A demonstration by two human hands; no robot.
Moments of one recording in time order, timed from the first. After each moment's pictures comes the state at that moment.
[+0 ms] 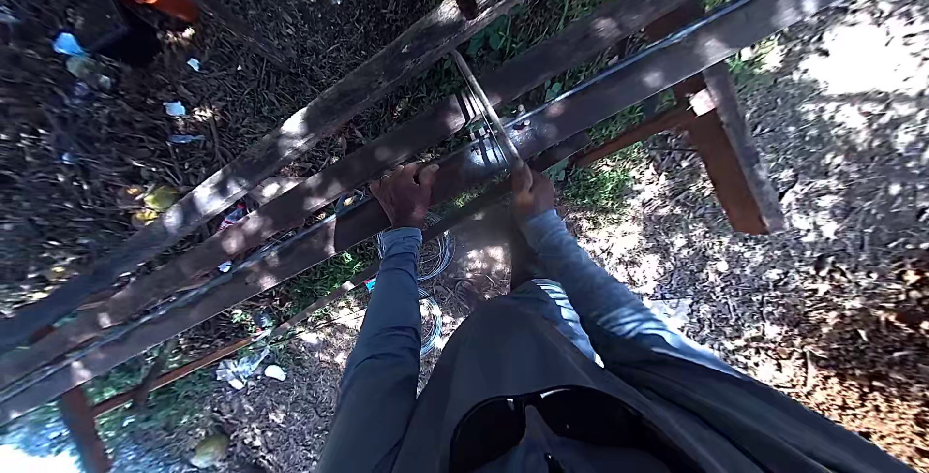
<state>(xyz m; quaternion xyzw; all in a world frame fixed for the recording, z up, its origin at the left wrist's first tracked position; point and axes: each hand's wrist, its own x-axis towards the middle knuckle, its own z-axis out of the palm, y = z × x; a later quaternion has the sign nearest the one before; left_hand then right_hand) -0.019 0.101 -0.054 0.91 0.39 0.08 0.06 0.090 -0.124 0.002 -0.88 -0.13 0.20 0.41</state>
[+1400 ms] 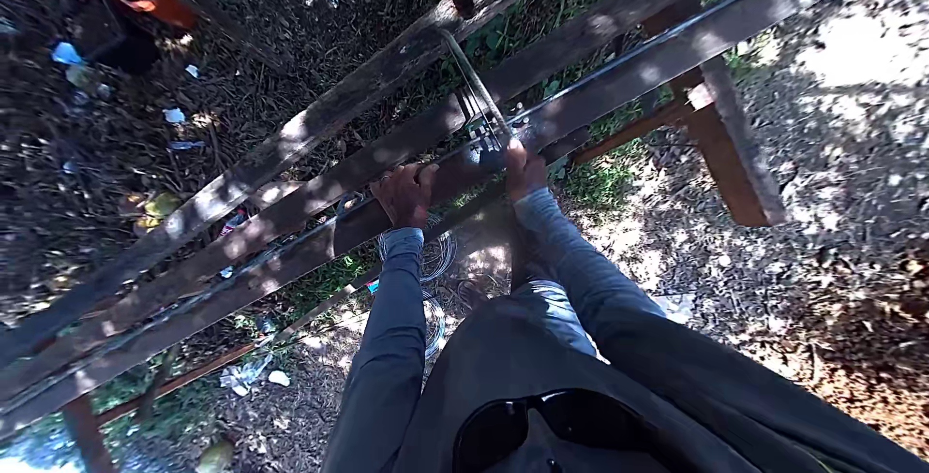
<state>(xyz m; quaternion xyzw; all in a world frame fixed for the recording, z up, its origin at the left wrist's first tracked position) -0.021 0.103 -0.057 0.91 0.39 0.10 0.06 0.108 -0.100 -0.007 -0.88 -0.14 0.17 0.42</state>
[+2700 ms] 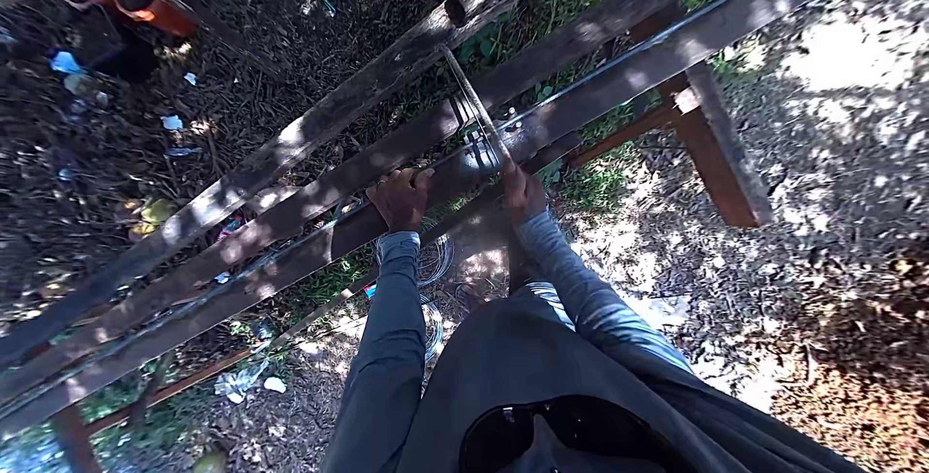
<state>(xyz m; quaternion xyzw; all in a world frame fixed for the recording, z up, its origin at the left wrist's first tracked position) -0.019 0.103 -0.055 0.92 0.38 0.12 0.06 0.088 -0.129 -0.018 -0.87 -0.19 0.15 0.42</state>
